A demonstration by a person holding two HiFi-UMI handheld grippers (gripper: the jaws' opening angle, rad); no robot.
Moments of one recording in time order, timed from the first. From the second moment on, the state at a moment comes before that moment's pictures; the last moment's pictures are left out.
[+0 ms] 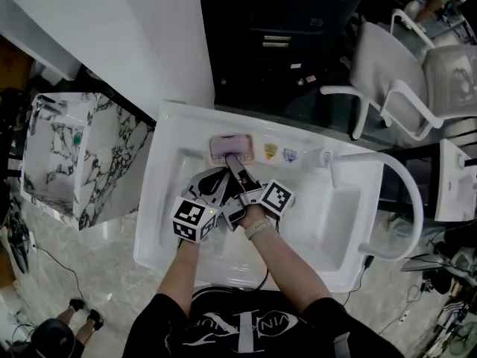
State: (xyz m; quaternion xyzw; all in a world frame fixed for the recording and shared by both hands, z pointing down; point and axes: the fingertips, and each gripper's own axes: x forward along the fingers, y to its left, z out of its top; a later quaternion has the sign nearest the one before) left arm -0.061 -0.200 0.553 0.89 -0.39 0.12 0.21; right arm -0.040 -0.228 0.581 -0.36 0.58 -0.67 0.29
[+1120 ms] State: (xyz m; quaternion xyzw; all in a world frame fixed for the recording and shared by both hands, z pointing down) left arm -0.071 -0.223 0.547 0.87 -0.43 0.08 0.25; right arm -0.035 -0.225 0.575 -0.33 0.56 -0.70 0.30
